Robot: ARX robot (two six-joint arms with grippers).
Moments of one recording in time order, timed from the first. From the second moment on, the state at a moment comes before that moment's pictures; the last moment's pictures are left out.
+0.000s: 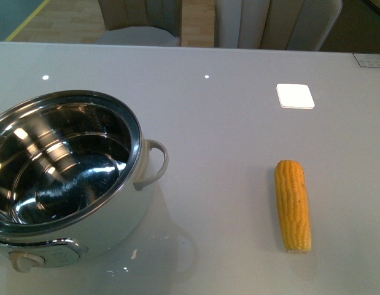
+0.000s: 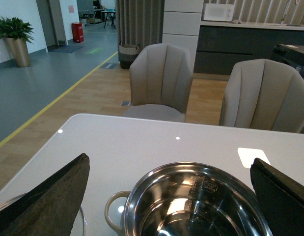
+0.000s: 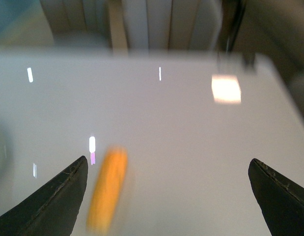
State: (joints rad) left arm 0.00 0.01 0.01 0.00 0.00 -0.01; right arm 0.00 0.19 0.15 -0.31 -0.02 -0.04
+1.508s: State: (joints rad) left arm 0.00 0.01 0.01 0.00 0.00 -0.01; right arm 0.33 2.13 0.74 0.26 0.13 0.22
